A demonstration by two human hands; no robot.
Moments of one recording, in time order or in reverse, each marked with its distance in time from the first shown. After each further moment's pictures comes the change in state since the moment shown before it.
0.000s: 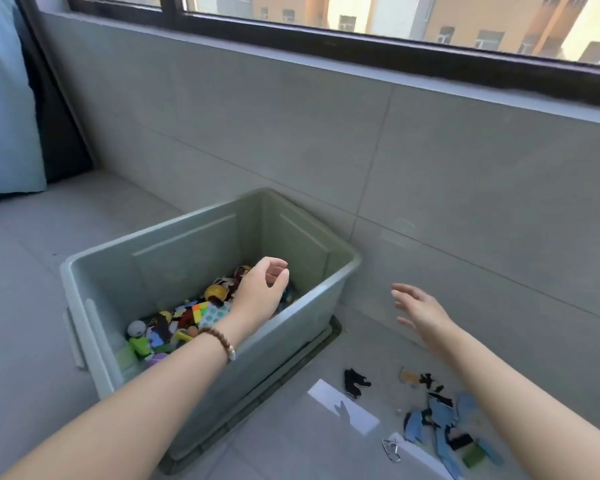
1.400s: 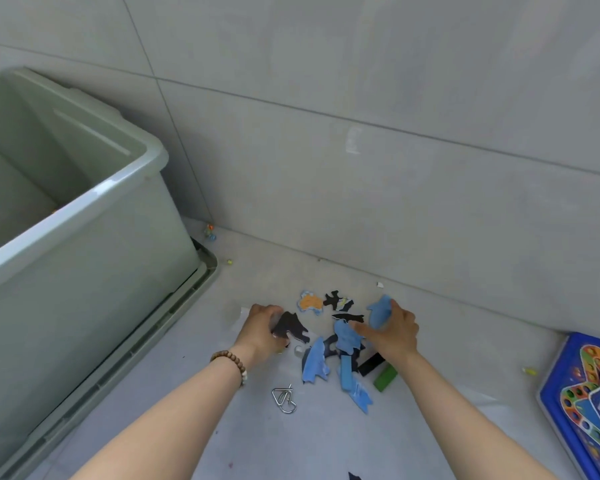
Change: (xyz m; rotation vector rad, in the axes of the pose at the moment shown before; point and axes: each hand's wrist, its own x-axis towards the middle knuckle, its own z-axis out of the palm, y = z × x) left_hand -0.024 -0.166 0.358 0.441 -0.628 -0.219; right_hand 0.080 0.321 -0.129 -0.415 0.200 0.361
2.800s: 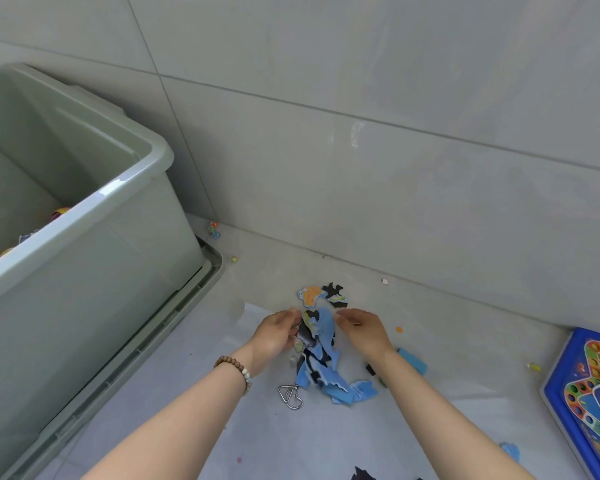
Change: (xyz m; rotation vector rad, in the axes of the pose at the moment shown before) left_hand -0.010 0.019 0.011 -0.767 -0.142 -0.208; right_hand -0.016 -0.030 0.033 0.333 -0.195 -0.096
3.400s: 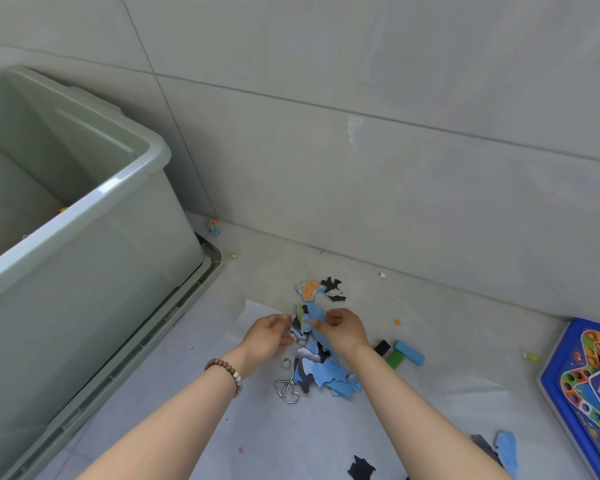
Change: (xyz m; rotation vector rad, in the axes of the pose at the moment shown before) left_hand -0.017 -0.008 -0.010 0.120 0.053 -0.012; right_hand -0.003 0.003 0.032 -0.025 0.001 0.095
